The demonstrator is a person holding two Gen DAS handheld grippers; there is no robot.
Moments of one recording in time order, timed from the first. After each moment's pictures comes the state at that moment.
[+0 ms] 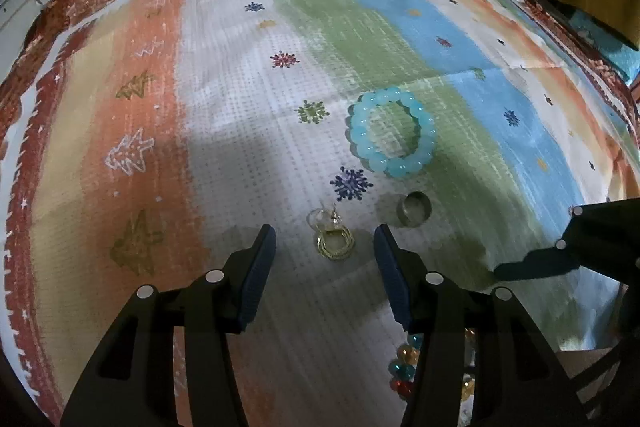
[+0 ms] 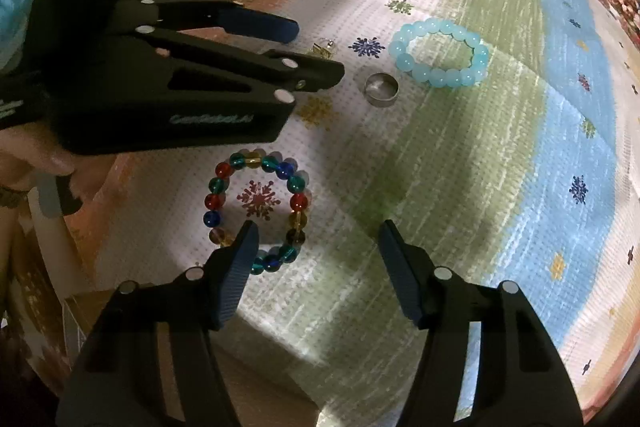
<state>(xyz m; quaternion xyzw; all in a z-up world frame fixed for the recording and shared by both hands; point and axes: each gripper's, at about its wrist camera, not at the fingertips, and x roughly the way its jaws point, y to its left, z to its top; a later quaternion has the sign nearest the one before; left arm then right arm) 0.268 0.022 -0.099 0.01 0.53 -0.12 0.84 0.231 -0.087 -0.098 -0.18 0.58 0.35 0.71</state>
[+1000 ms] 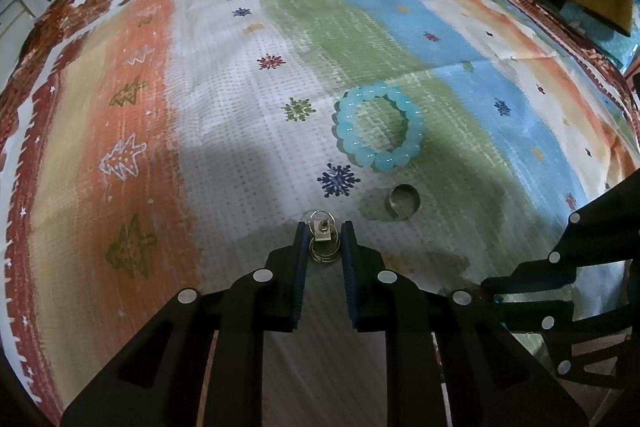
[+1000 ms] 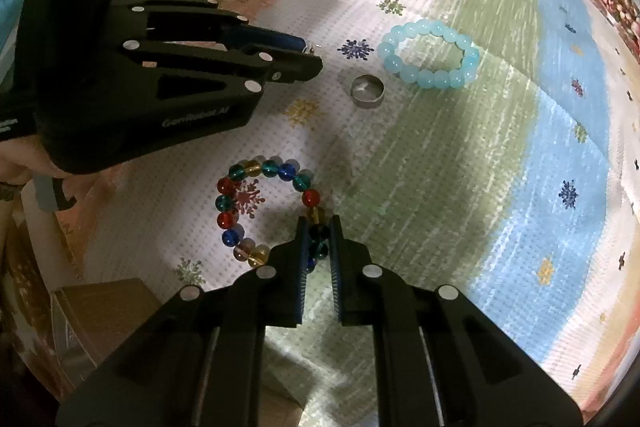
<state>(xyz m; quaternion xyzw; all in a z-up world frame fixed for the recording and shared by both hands) 0.259 0.015 -0.098 0.03 0.52 -0.13 0.85 0.230 -0.091 -0.097 -0.20 0.57 0.34 0.72</state>
